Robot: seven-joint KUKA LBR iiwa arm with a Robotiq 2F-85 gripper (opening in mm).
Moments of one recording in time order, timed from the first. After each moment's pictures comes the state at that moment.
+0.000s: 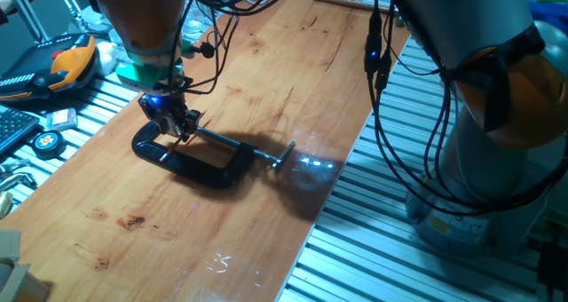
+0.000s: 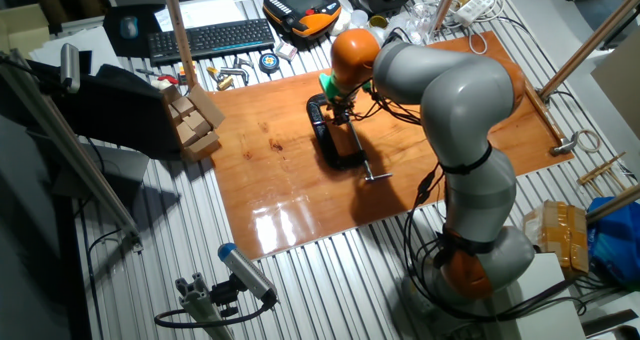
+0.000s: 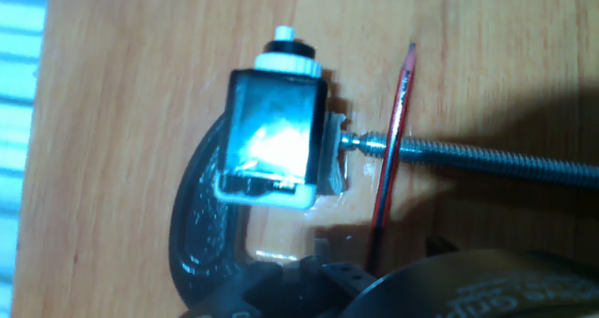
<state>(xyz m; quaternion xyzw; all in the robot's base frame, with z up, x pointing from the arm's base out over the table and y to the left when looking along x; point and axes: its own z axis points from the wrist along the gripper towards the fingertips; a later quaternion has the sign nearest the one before) 0.630 0.110 0.062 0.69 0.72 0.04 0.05</state>
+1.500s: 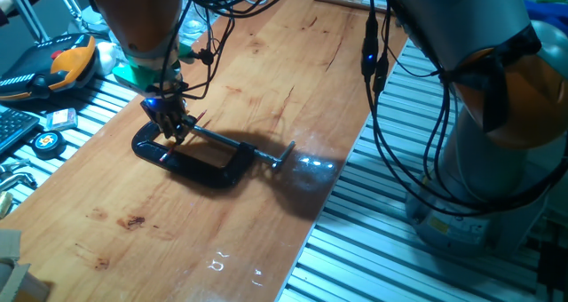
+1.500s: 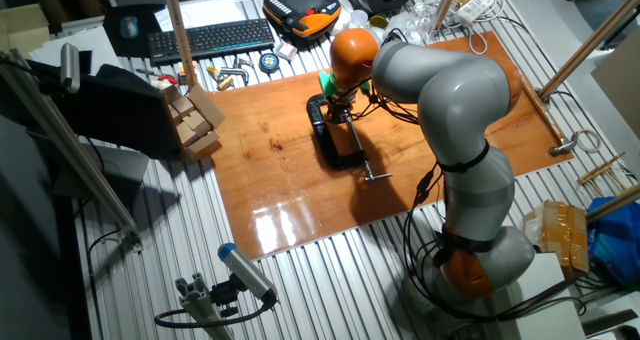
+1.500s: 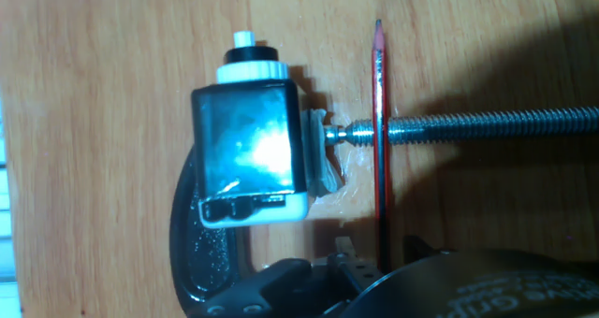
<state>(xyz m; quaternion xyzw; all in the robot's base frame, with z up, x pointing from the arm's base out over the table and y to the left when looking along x) 0.631 0.110 0.053 0.73 0.68 0.04 0.04</state>
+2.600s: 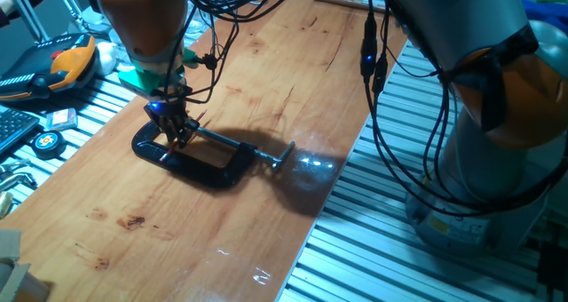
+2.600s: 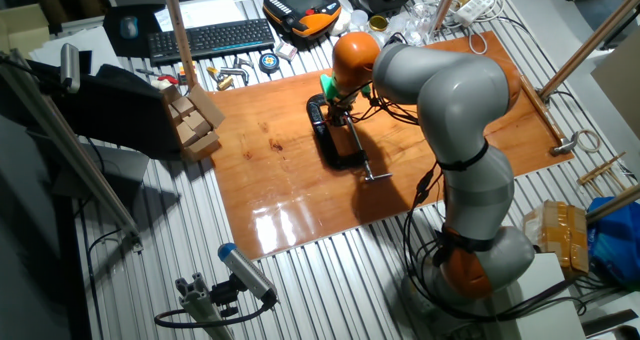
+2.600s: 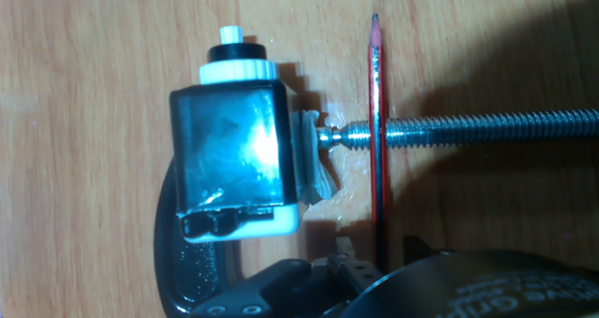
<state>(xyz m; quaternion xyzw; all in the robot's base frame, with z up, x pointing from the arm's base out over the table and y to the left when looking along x) 0.629 0.110 0.041 0.73 0.69 0.05 0.03</state>
